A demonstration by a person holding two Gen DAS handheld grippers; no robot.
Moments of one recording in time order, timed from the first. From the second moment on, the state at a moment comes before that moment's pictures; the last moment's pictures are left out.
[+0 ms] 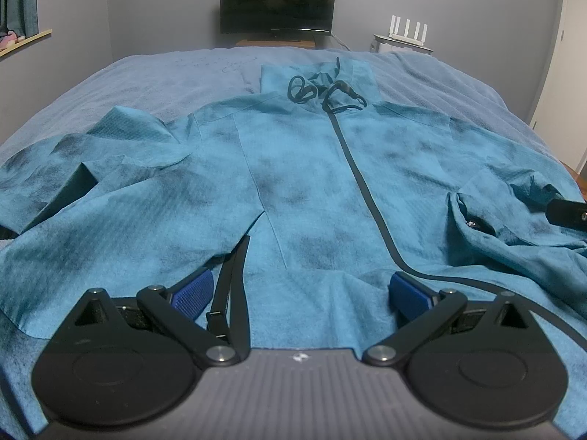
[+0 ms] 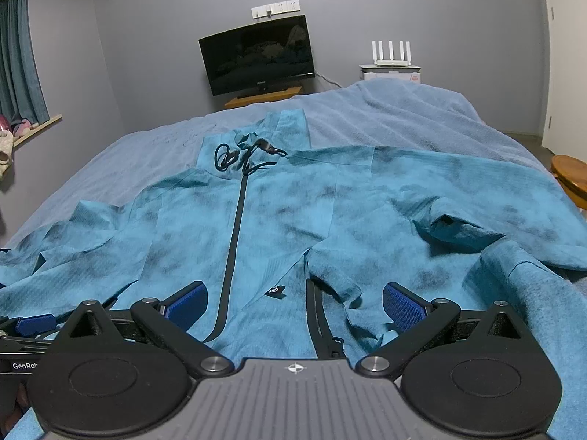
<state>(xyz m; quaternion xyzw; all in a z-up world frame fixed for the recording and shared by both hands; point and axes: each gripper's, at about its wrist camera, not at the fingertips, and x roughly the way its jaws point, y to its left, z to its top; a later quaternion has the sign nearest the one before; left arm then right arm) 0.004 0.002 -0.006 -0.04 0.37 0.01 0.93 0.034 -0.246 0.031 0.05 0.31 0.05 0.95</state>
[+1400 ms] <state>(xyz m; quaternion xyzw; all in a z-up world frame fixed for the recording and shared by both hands) 0.005 0.002 -0.006 -0.04 0.37 0.01 0.93 0.037 -0.246 0.032 0.05 0.32 0.05 0.95</state>
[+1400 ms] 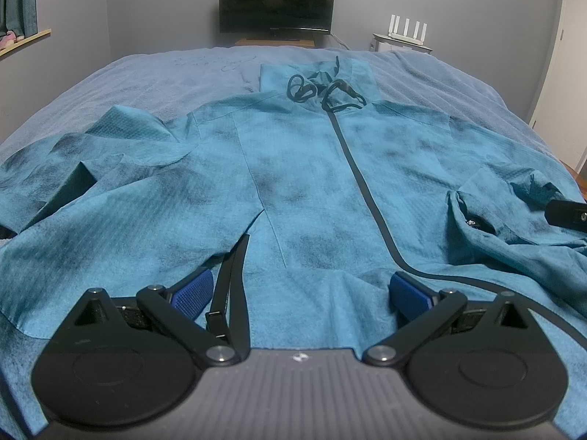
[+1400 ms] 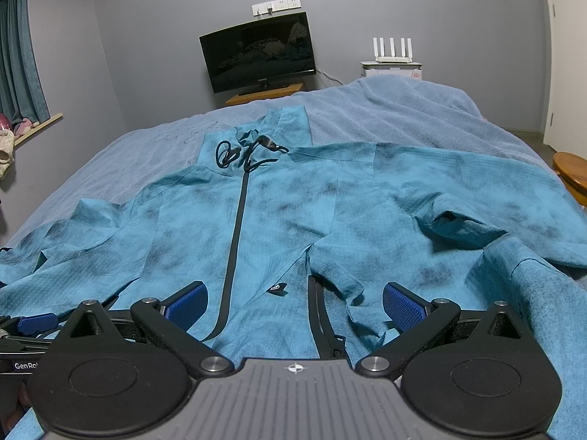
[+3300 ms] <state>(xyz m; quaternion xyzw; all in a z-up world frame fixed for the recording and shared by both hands) 0.115 0.075 -0.009 0.00 0.41 0.04 0.91 0.026 -0.589 -0.049 0.40 0.28 -0.32 0.81</state>
